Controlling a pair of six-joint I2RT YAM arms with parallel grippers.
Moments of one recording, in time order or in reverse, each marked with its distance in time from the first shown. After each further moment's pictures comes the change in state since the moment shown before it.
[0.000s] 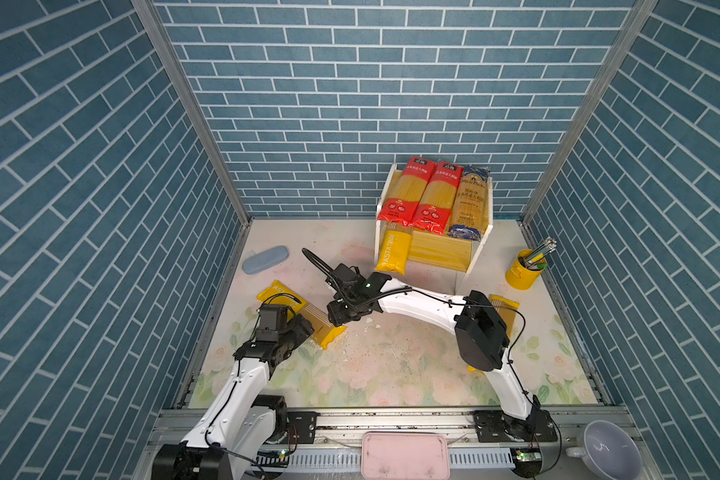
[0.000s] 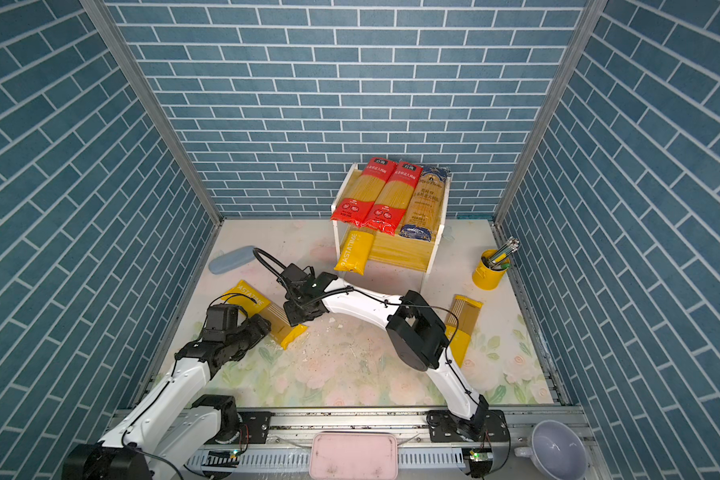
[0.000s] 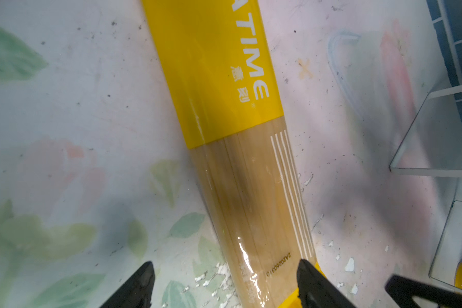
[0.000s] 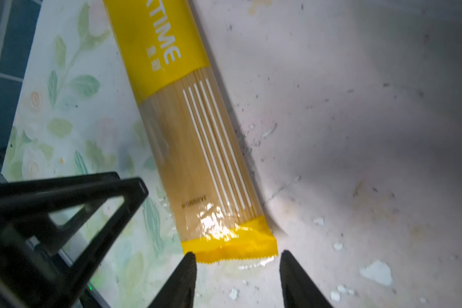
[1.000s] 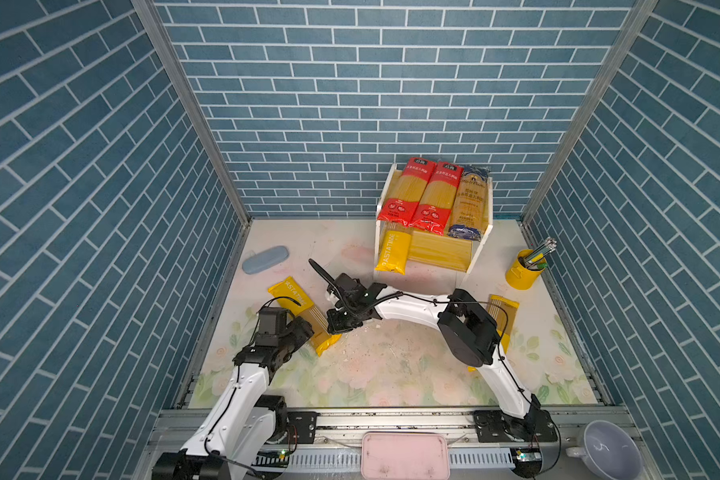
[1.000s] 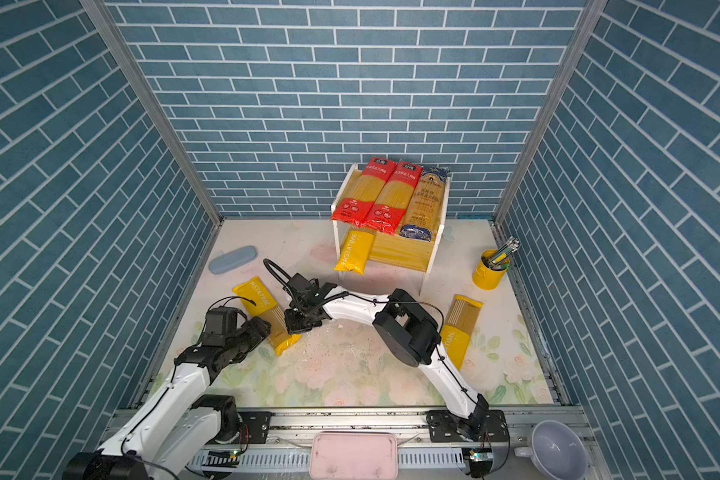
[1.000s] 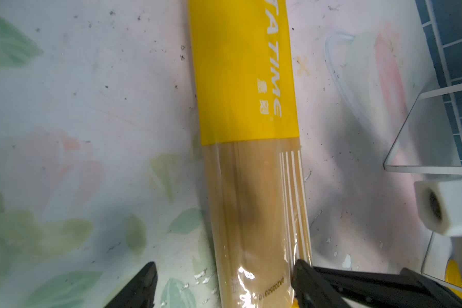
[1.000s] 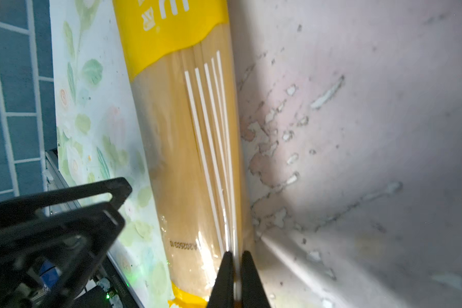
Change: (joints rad) left arm 0.001 -0.054 -0.029 -0.002 0.010 -0.008; right arm -0.015 0.024 -0.177 0.219 -0.247 0.155
